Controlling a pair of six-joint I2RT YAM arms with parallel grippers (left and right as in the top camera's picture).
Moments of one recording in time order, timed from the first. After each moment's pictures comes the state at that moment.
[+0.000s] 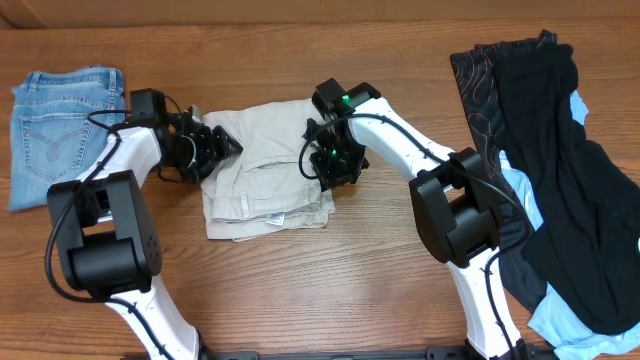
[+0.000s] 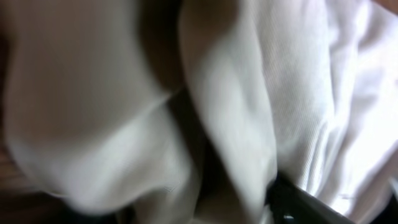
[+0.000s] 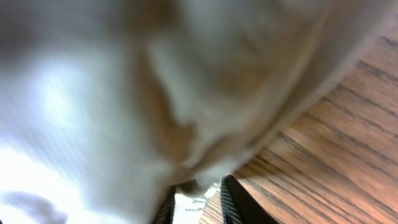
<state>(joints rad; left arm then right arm) 0.17 2.04 1.30 -0.61 0.63 -0.26 0.54 2.35 1.89 -1.17 -0.34 0.02</state>
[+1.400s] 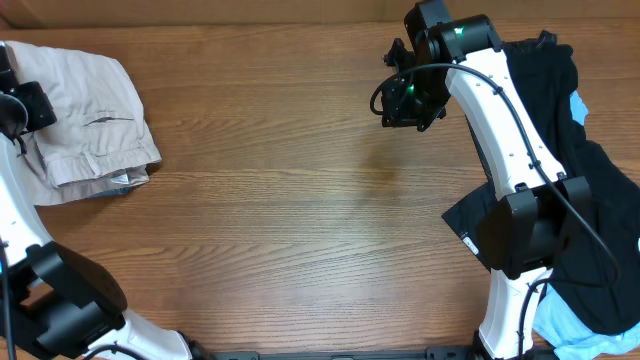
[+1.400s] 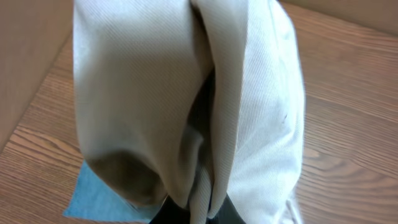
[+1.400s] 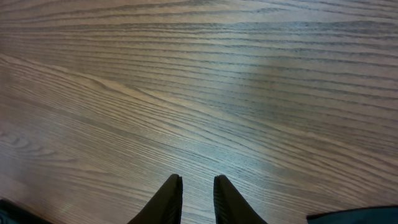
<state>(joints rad) 0.60 1.85 1.78 -0.81 0.16 0.16 0.26 2.12 2.12 -1.43 -0.28 0.10</state>
